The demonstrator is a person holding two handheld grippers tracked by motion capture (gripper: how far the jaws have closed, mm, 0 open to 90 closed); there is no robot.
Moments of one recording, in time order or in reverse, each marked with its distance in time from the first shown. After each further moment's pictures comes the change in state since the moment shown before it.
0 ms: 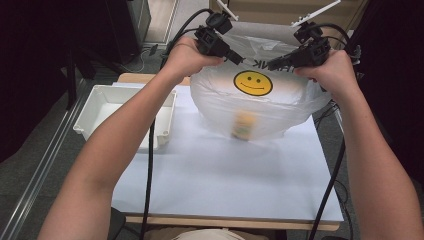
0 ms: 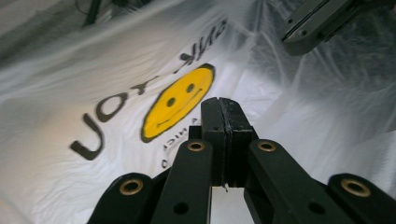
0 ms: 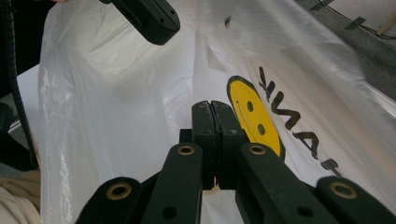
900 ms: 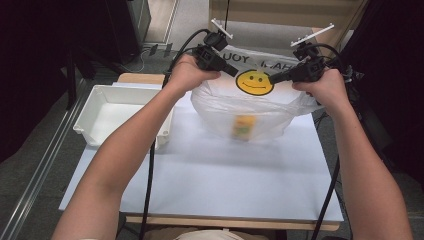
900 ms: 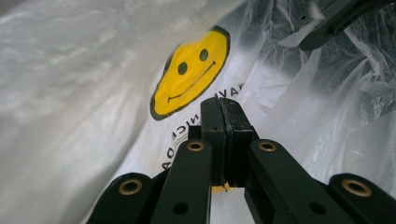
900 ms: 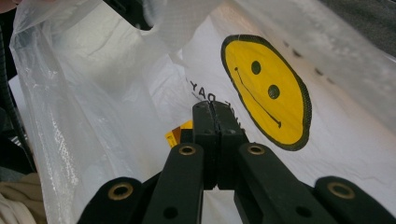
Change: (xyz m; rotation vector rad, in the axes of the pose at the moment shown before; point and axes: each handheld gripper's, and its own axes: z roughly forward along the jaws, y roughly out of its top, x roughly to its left) left arm 0.021 -0.035 0.037 -0.001 0.008 -0.058; right arm -0.029 -0.040 0.033 0.016 0.033 0.095
